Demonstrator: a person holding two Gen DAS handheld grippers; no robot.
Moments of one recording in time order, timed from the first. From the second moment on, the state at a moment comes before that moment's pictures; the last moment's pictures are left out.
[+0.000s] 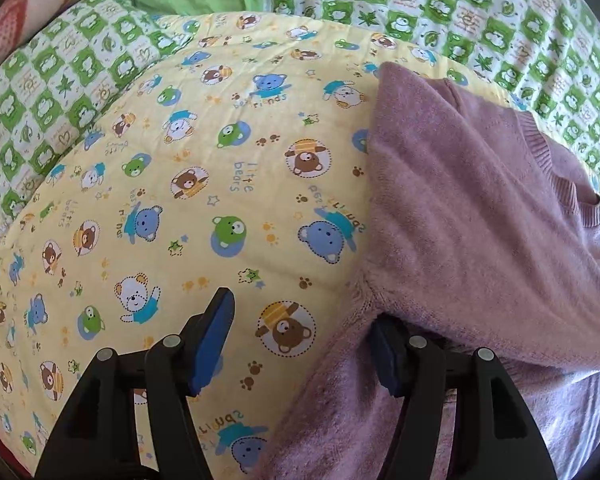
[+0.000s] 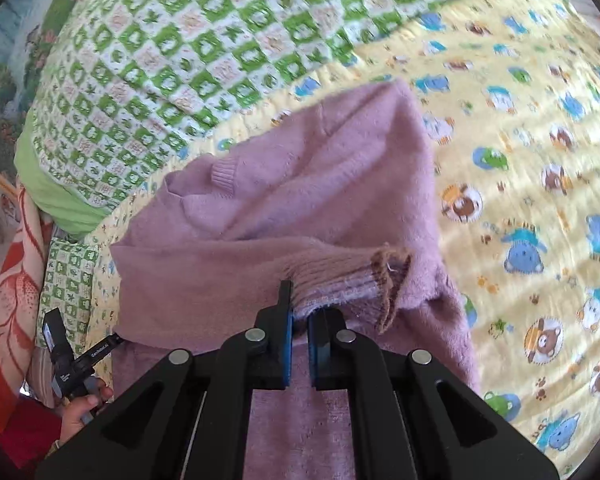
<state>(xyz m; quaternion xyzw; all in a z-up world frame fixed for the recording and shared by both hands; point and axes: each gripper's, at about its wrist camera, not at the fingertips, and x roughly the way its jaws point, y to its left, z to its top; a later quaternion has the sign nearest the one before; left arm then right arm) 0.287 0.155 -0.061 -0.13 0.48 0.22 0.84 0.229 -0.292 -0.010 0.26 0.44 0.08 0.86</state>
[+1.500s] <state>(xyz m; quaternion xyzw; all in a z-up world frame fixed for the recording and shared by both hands) 0.357 0.193 -0.040 -0.24 0.50 0.14 0.82 0.328 -0.367 -0.027 0.22 0.44 -0.03 0.87</state>
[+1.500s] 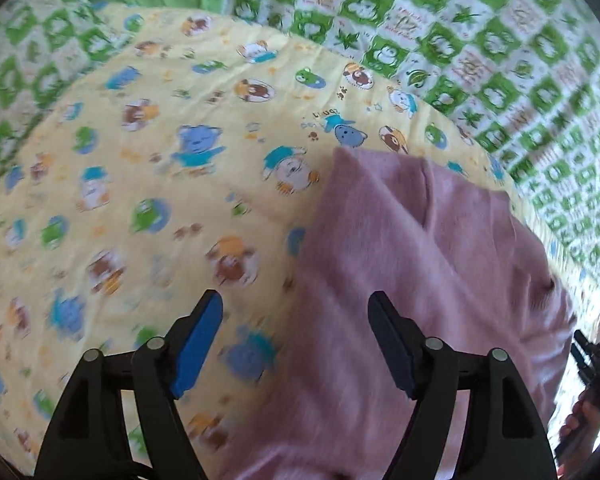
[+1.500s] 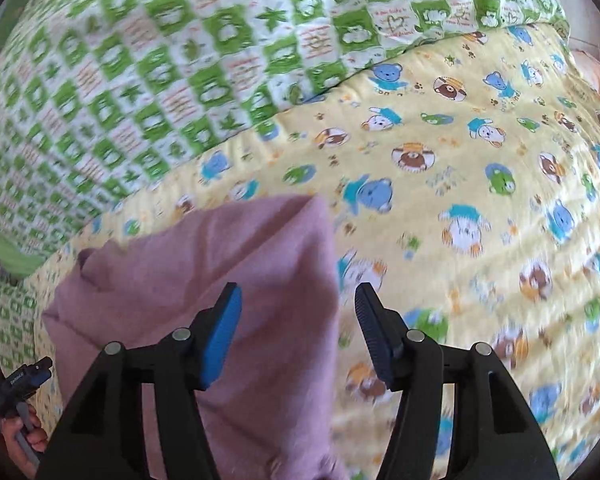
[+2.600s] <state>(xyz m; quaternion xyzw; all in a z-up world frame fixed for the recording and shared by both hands) 0.165 0.152 -0.053 -0.22 0.55 0.07 0.80 0.188 -0.337 -0.010 0.26 0.46 0.02 0.85</state>
